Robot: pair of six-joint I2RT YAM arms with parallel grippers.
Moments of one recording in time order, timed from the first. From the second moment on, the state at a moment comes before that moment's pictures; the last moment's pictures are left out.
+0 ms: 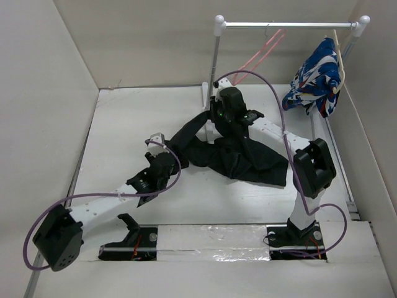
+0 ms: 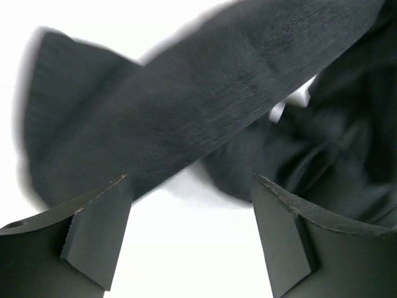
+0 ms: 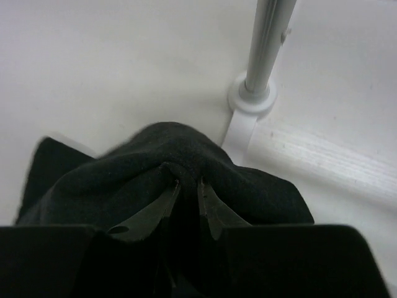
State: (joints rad) left arm -0.78 0.99 0.47 0.06 -0.59 -0.76; right arm 0.60 1.82 1.48 -0.11 0.10 0.23
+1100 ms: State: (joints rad) left arm -0.67 1.11 0.43 -0.02 -0.56 -0.90; right arm 0.78 1.21 0.68 -0.10 0.31 0.37
